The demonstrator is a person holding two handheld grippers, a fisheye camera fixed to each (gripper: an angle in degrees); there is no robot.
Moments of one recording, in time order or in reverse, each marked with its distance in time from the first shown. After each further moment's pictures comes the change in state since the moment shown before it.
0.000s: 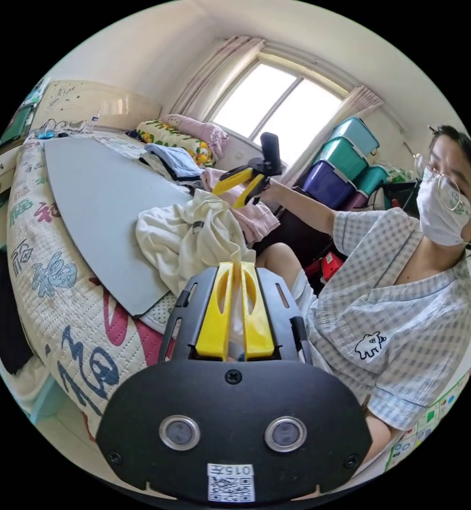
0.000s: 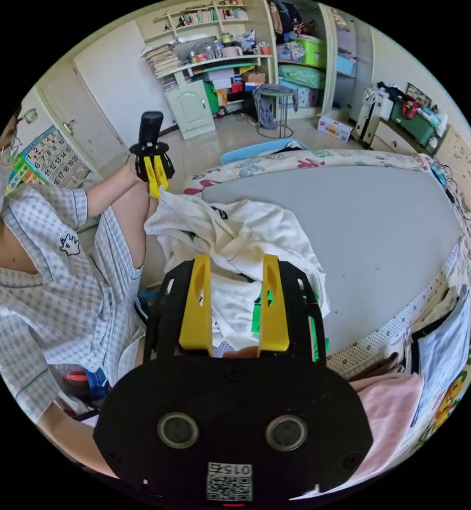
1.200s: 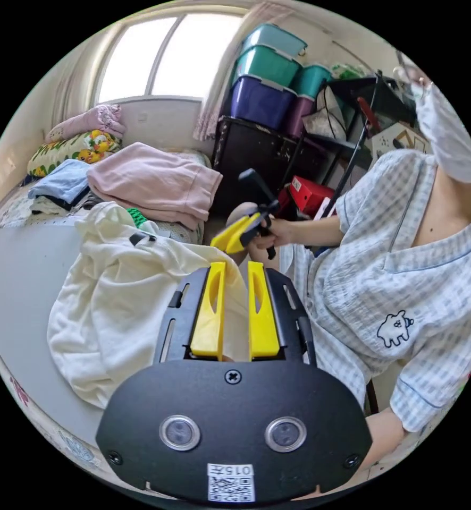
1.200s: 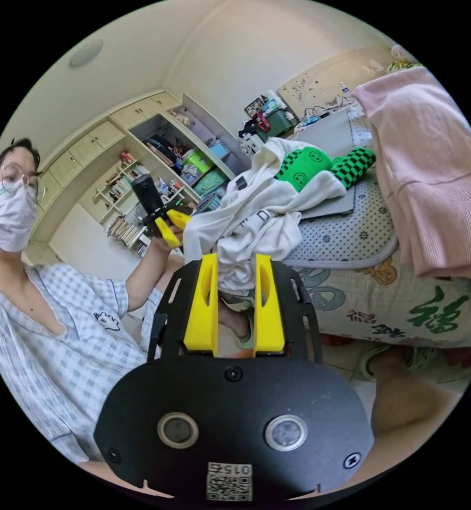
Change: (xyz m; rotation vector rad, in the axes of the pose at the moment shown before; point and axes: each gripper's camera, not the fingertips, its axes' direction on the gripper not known) left arm 0.083 -0.048 0.153 -0.314 0.135 0.428; right arm -0.197 0.440 0.038 0.791 -0.133 0.754
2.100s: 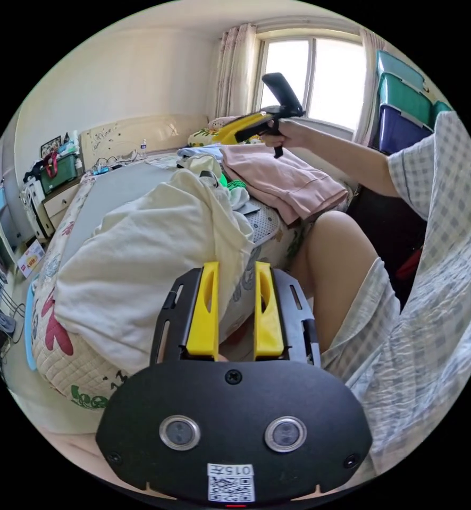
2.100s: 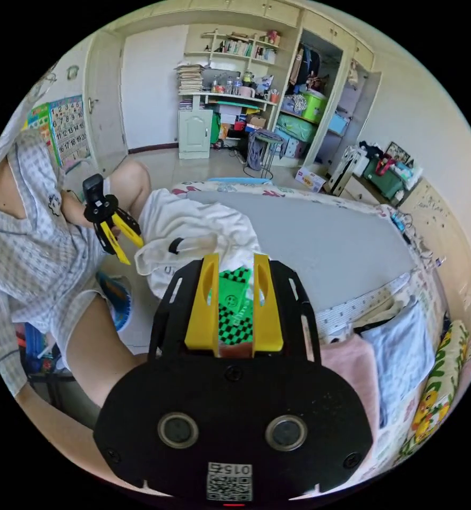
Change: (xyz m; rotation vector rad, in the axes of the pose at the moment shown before) left arm 0.083 0.033 0.188 0.139 -0.766 -0.498; right arm -0.069 -0.250 0.185 -0.449 0.200 -1.016
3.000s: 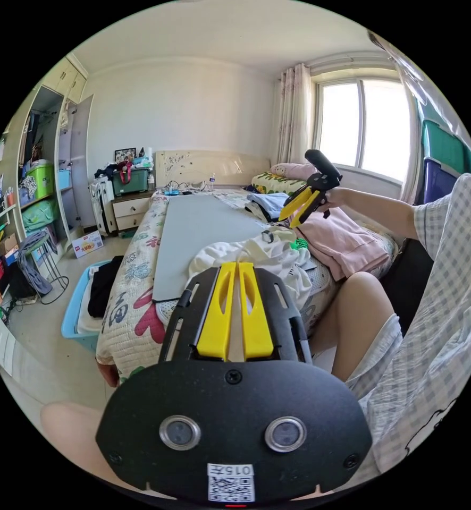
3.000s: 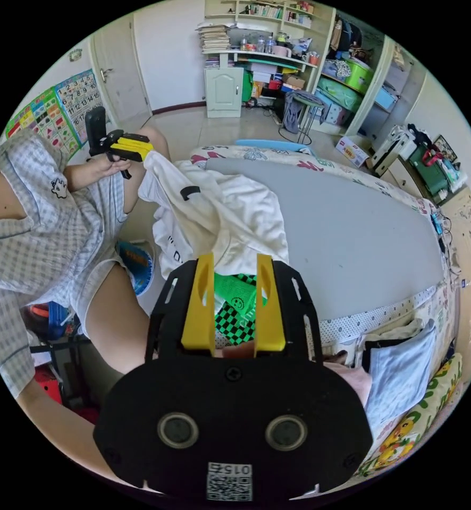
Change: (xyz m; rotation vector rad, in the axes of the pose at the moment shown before) left arm -0.021 0.002 -0.060 0.232 -0.267 -0.201; right arm 0.103 -0.159 0.258 -0.270 -0.175 -0.108
